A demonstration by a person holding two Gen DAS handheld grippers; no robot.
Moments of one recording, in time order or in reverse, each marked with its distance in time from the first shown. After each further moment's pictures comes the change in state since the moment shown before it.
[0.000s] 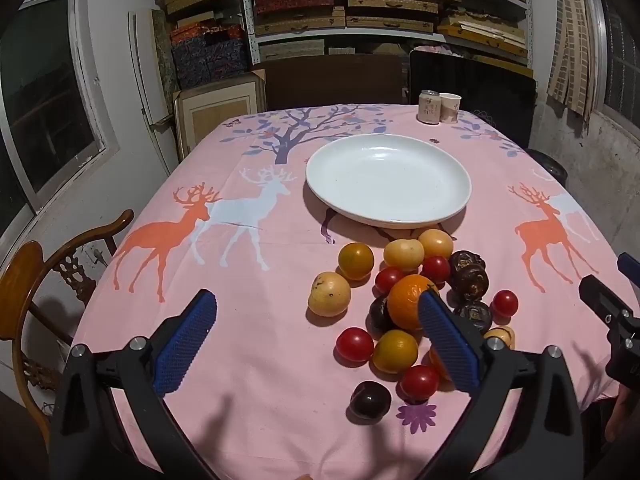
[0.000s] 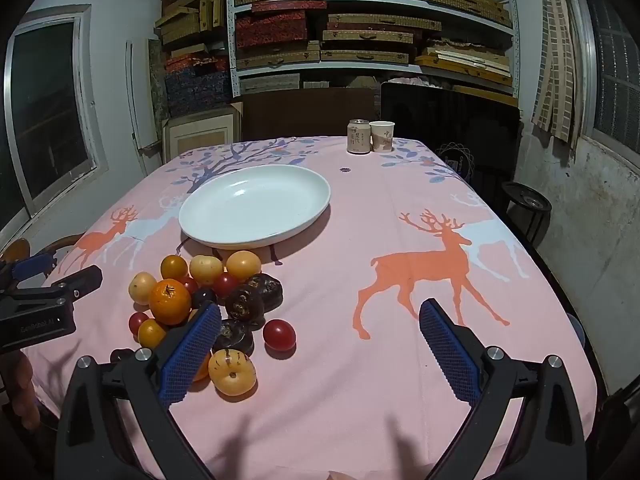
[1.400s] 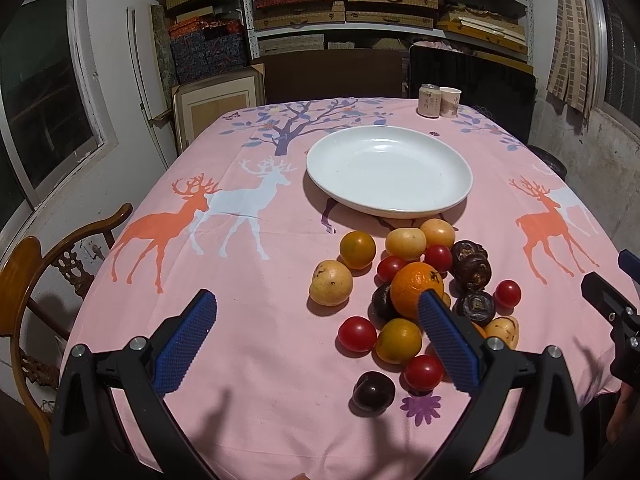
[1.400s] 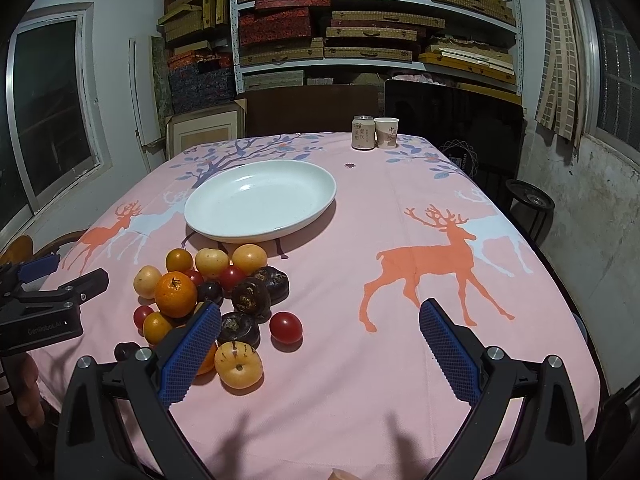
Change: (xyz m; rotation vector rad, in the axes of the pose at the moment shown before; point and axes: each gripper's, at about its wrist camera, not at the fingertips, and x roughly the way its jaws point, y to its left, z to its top) left arm 0.001 0.006 -0.007 -0.027 0.006 -0.019; right arm -0.002 0.006 -0.006 -0.010 0.007 0.005
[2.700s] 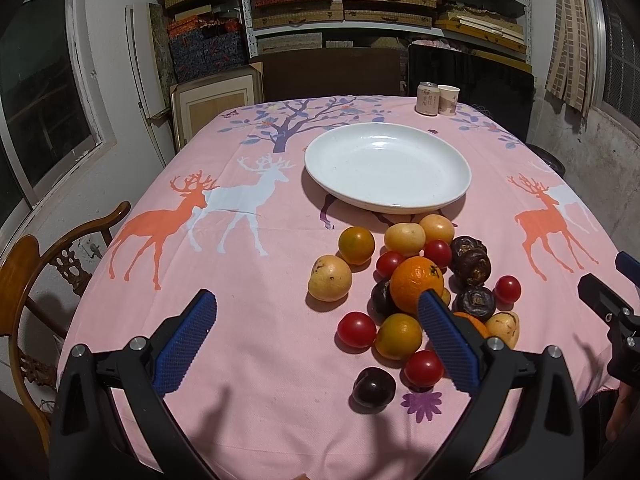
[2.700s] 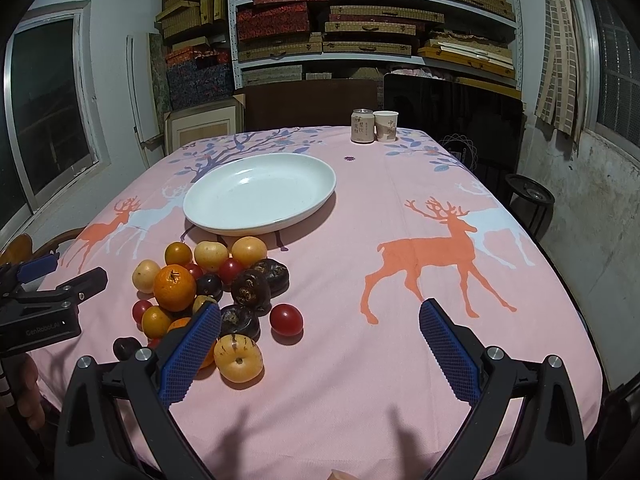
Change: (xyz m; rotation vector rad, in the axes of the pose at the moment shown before) left arm 0.001 -0.002 -0.004 0.000 0.001 -0.001; right arm 0.003 0.000 -0.005 0.007 0.017 -0.002
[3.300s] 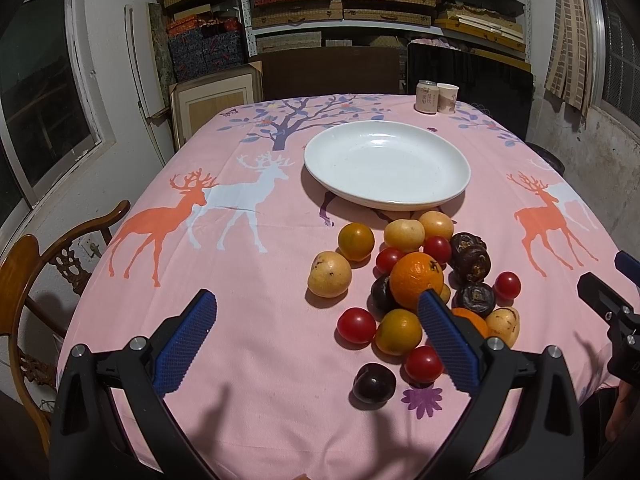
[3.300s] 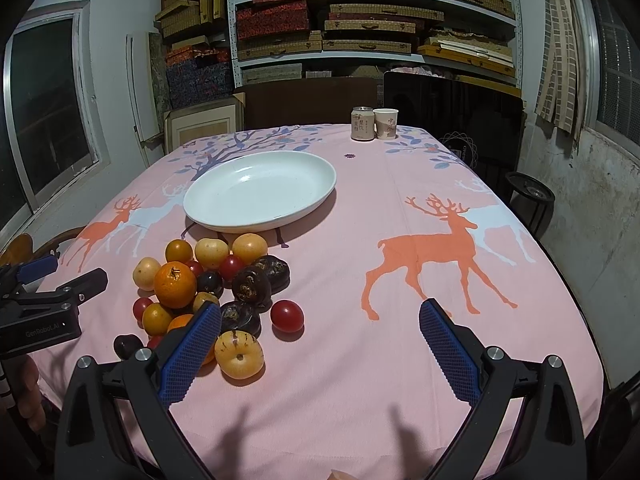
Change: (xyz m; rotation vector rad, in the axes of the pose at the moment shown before) left arm 0.000 -0.001 -0.001 0.001 -0.001 -0.002; right arm 0.001 0.000 -0.002 0.003 0.004 0.000
